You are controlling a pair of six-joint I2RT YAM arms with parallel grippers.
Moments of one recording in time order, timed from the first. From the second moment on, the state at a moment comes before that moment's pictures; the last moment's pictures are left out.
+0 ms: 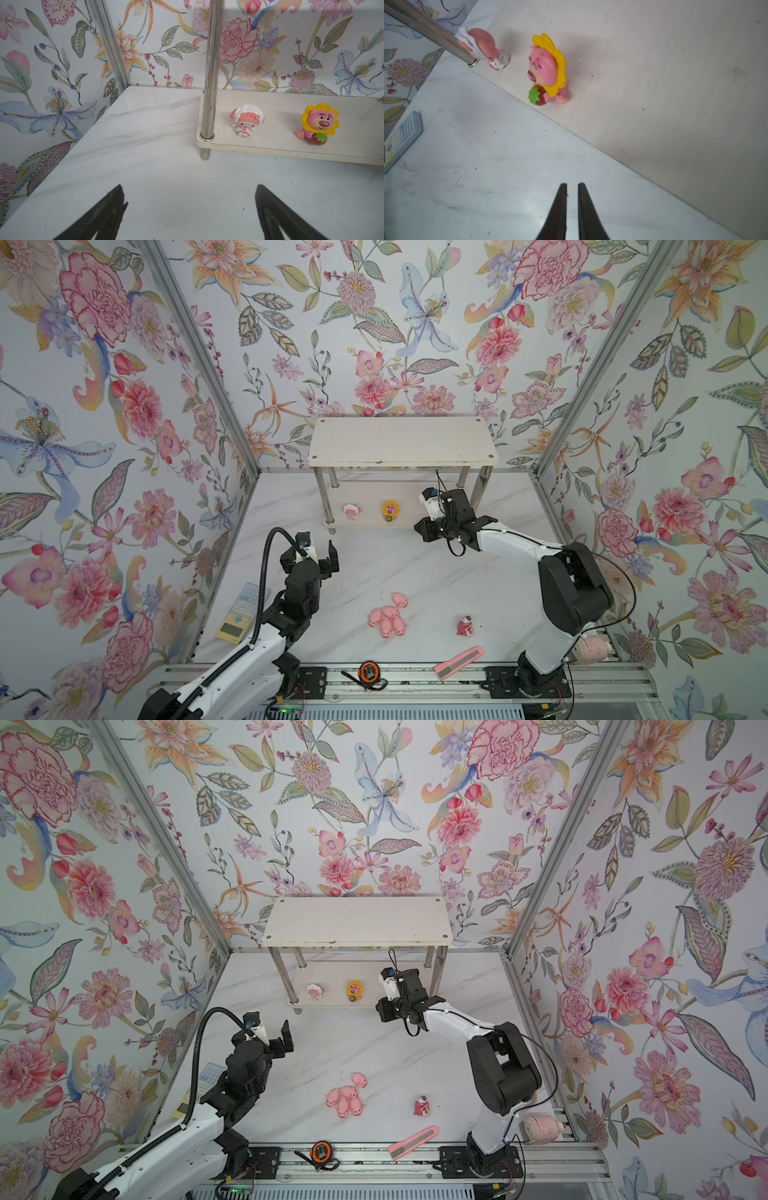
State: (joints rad) left arm -0.50 0.83 0.30 0.26 -0.59 -0.16; right arm 0.54 1.66 1.12 -0.21 -0.22 0.19
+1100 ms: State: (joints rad) left arm -0.50 1.07 0.29 0.53 -0.44 -0.19; right arm 0.96 1.03 0.56 -0.89 0.12 0.80
